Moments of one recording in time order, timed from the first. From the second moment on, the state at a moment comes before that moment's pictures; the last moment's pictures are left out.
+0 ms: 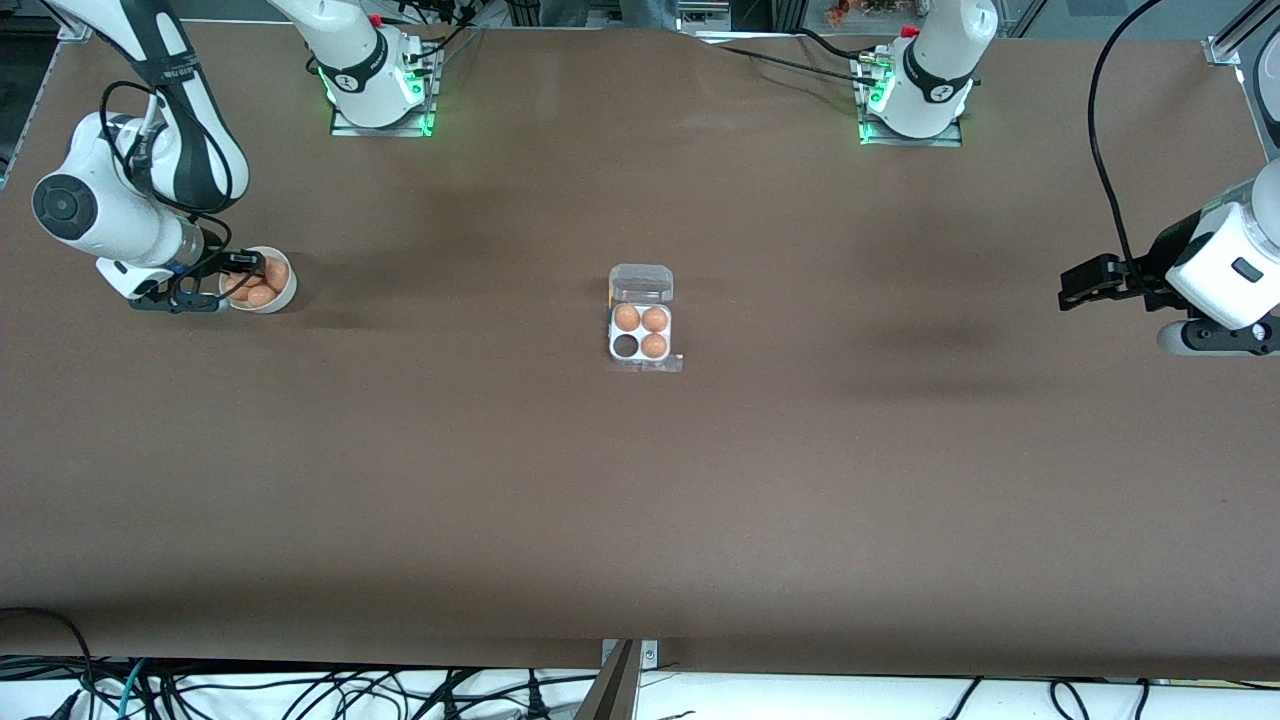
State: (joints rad) left arm -0.03 0.19 0.00 -1.44 0.00 1.53 -0.05; right arm 0.00 0.14 -0.26 -2.41 -0.14 2.31 -0.14
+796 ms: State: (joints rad) left arm -0.03 0.20 0.01 -1.44 0.00 1.53 -0.05; right arm 0.12 0.17 -0.24 -2.11 -0.09 1.95 -0.06
